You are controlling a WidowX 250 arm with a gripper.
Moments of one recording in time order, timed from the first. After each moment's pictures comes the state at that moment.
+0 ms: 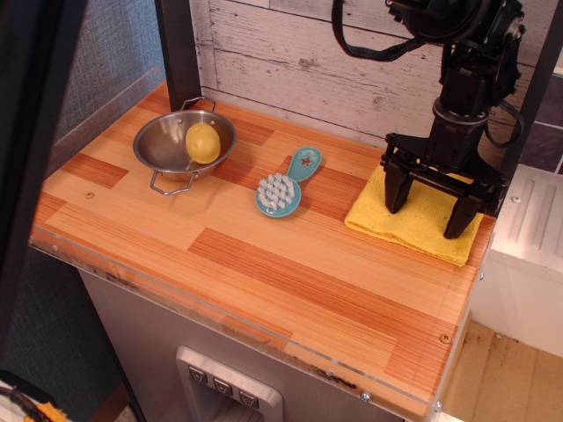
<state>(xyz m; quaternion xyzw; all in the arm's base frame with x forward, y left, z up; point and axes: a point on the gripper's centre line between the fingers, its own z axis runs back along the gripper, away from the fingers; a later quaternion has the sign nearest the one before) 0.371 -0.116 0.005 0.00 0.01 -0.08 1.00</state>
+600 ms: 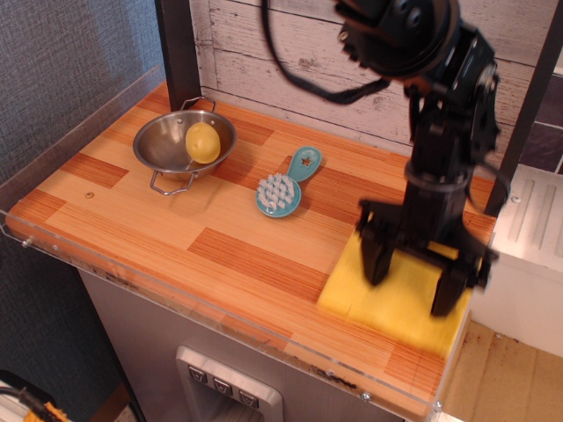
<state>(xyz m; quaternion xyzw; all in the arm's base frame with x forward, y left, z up) 0.281 -0.127 0.015 -0.04 0.04 -0.10 0.99</state>
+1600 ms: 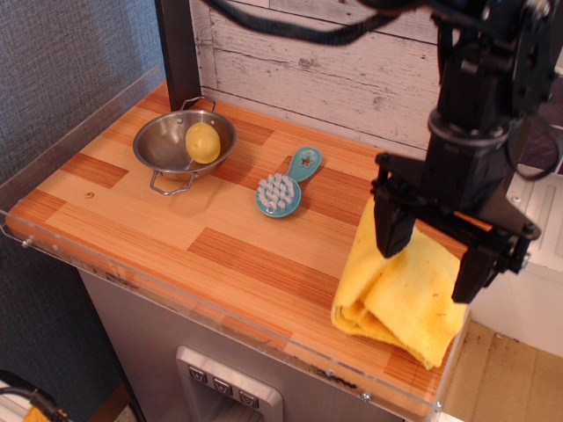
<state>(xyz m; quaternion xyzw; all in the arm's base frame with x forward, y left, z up) 0.263 -0.137 0.085 -0.03 -0.01 -0.17 0.98</state>
